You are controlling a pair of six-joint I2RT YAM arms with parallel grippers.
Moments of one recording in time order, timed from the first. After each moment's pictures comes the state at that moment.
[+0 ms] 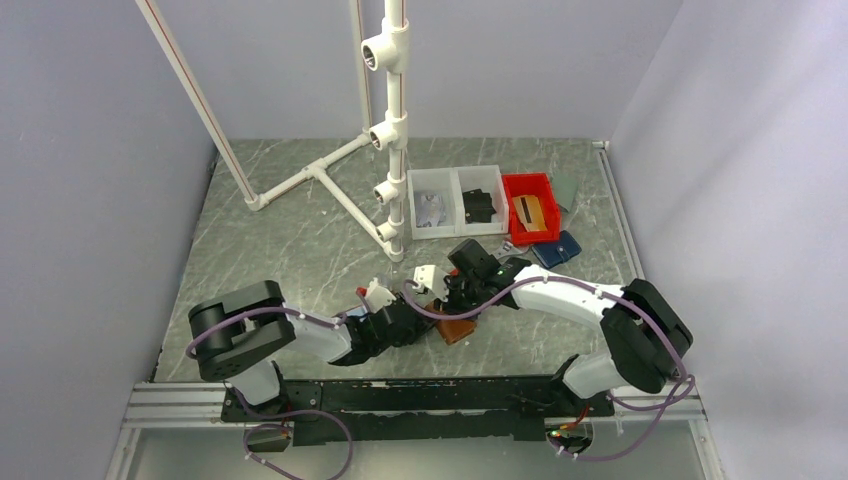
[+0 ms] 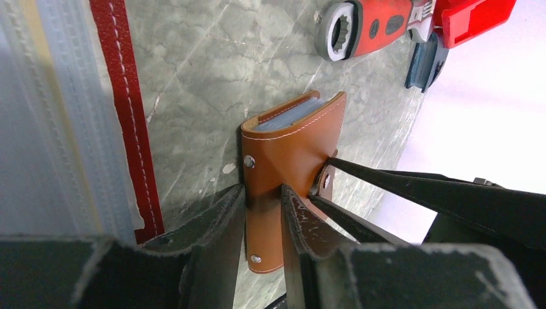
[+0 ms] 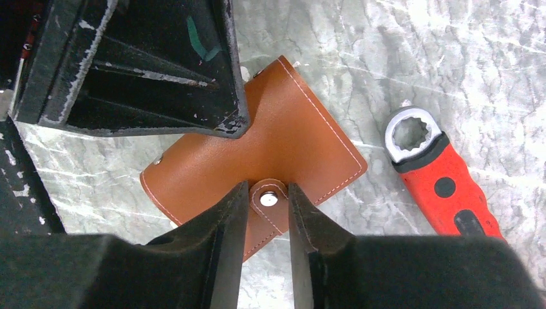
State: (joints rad) left arm -1.15 1.61 0.46 0.49 -0.38 -1.66; right arm 0.79 1.42 0.76 -0.41 -0.28 -0.58
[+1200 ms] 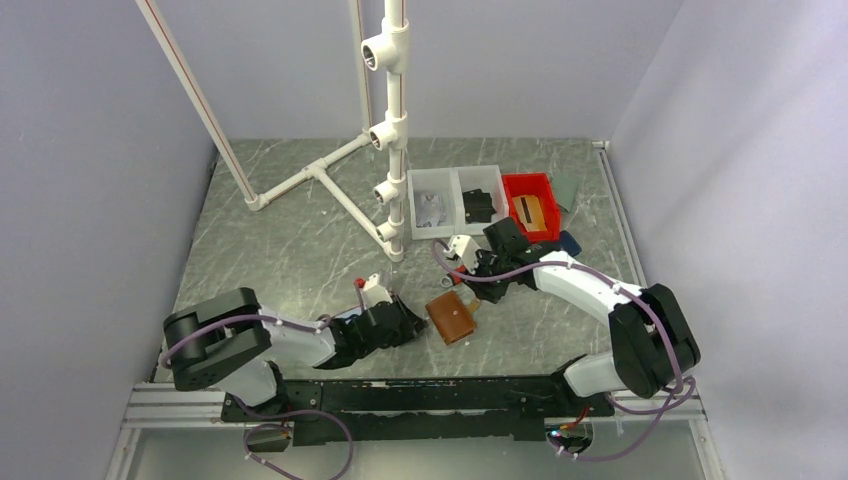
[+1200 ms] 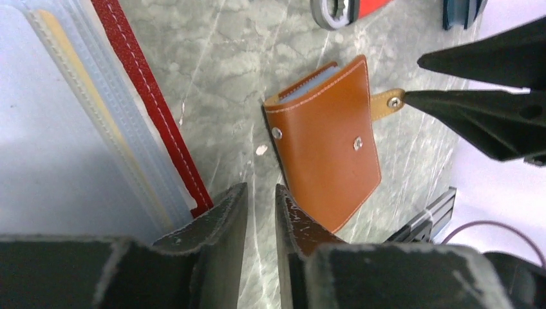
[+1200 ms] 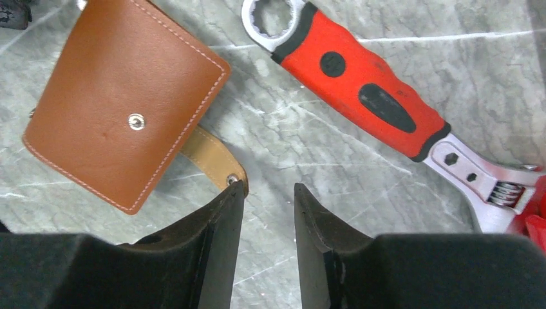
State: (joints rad) left arm -1.13 1.50 0.39 0.49 -0.34 -1.33; right arm 0.52 1.39 0.78 -0.48 -0.27 -0.56
